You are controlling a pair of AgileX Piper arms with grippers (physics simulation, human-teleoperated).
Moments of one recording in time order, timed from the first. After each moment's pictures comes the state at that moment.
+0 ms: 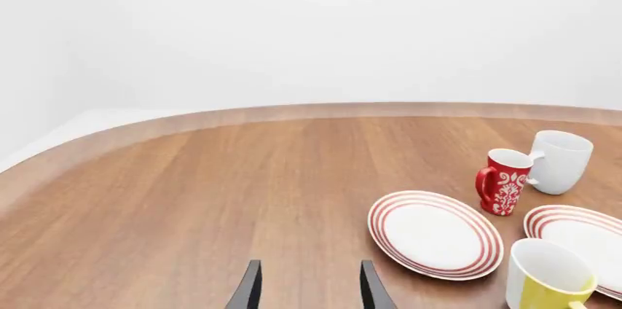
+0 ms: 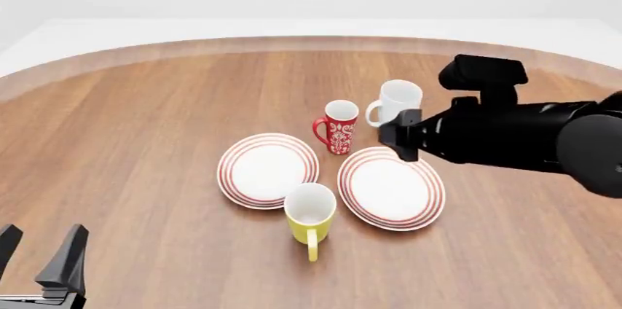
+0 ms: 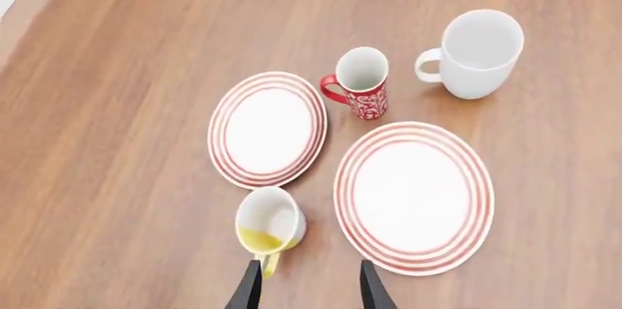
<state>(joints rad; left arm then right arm) 0.00 0.00 0.00 0.00 0.00 0.53 1.14 -1.01 0.59 0.33</state>
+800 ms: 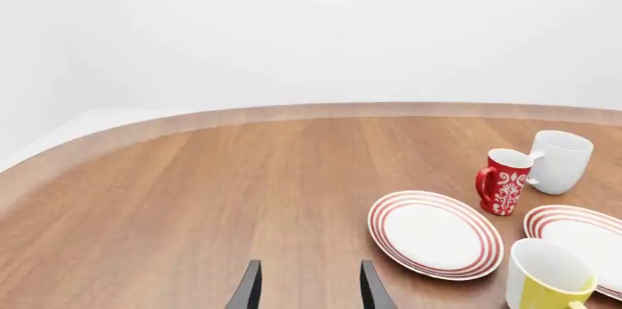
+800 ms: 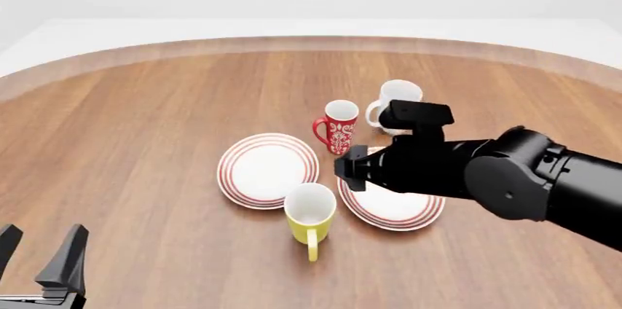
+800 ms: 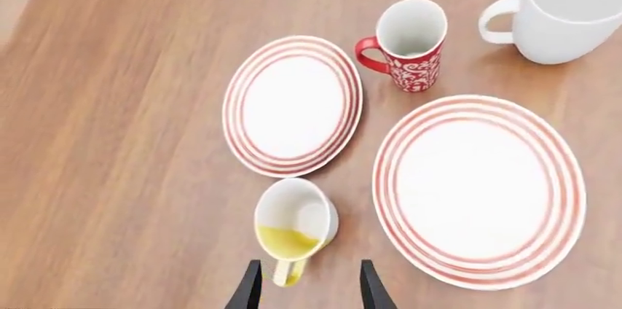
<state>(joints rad) 0.00 0.00 0.00 0.00 0.00 0.64 1.32 -0.91 0.38 0.44</state>
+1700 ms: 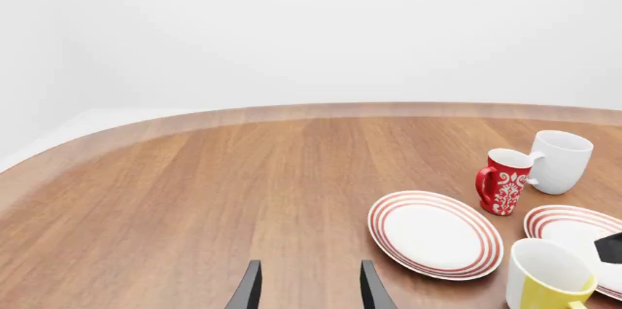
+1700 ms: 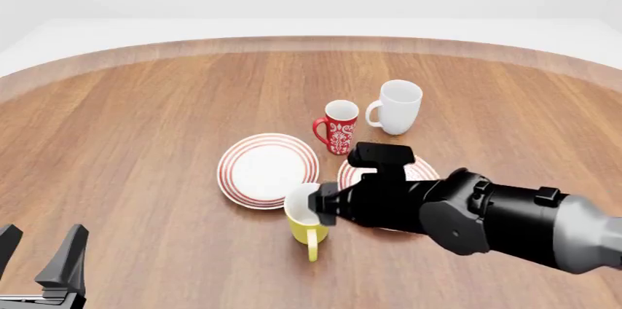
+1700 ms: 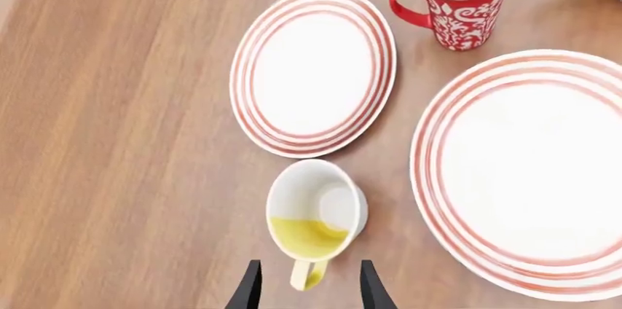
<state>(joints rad) 0.00 0.00 0.00 0.00 0.00 0.74 1.46 -0.80 0.18 0.55</state>
